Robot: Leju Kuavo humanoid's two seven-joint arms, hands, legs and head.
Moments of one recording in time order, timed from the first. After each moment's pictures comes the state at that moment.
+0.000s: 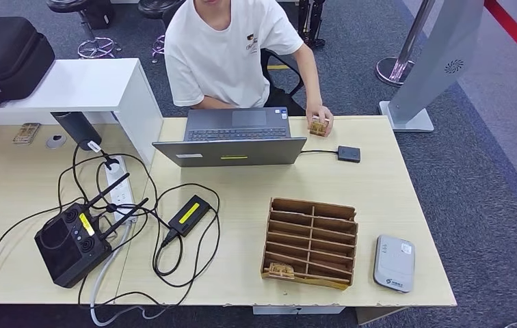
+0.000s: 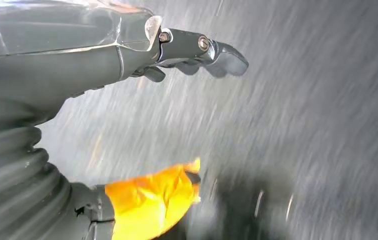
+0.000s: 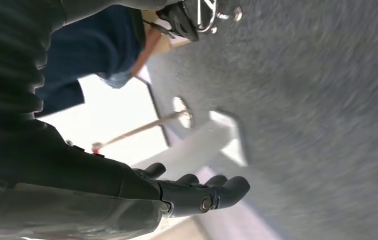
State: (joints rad) left arm -0.12 -0.03 -1.27 -0.07 1.27 0.69 -0.25; right arm -0.03 0.09 -0.72 -0.20 1.34 -0.52 0.53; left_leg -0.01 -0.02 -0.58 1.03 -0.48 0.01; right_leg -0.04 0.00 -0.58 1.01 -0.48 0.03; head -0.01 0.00
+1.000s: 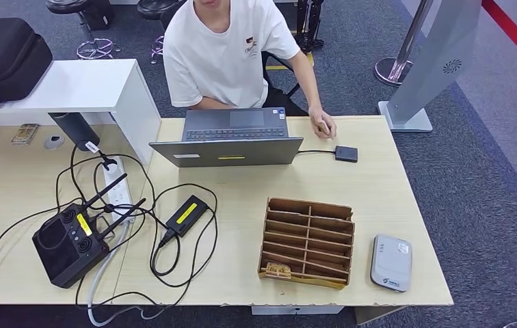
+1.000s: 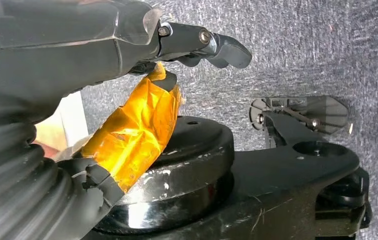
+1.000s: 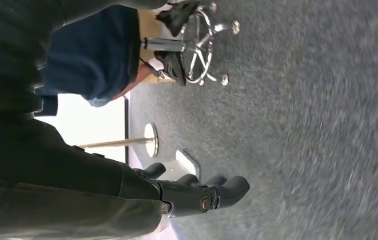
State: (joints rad) left arm -0.13 -0.10 -1.32 -0.07 1.32 0.37 0.02; right arm -0.05 0.19 -0.79 -0.19 1.36 -0.30 0.37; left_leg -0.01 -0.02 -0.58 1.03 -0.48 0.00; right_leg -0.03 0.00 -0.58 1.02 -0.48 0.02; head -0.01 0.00
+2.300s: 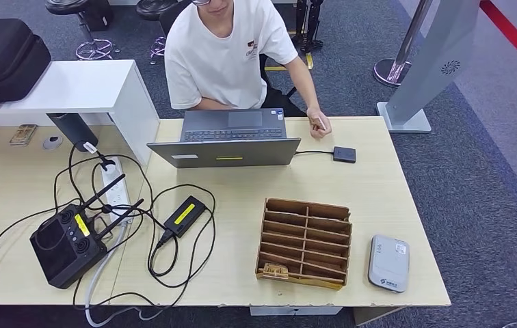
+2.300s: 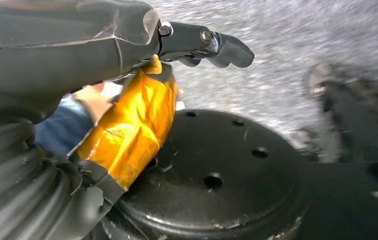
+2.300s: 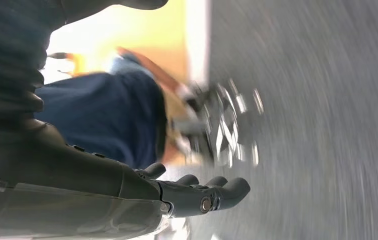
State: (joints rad) left arm -0.09 -0.08 -1.23 -0.06 1.52 0.24 0.19; right arm -0.07 0.22 -1.07 -0.22 1.25 -0.12 0.48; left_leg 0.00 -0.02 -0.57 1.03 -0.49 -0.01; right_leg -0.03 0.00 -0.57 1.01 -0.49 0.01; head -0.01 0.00
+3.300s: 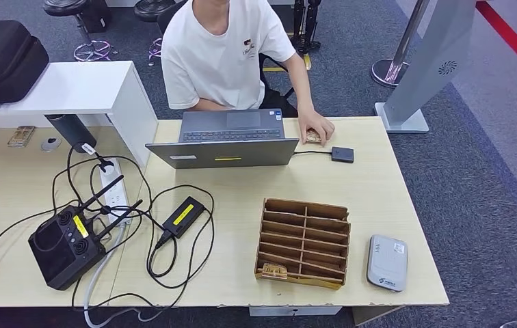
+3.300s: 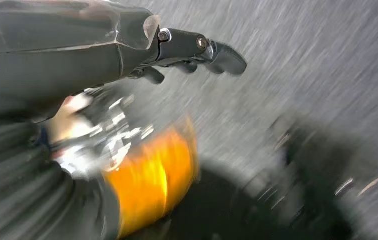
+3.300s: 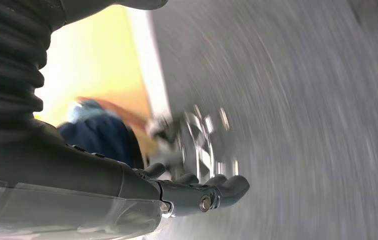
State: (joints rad) left arm -0.04 -0.11 -0.97 -0.04 1.36 0.45 -0.02; right arm -0.10 0.26 -1.46 -0.26 1.38 -0.27 0.28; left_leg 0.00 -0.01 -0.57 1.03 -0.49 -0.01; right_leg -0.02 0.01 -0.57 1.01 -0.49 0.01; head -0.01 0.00
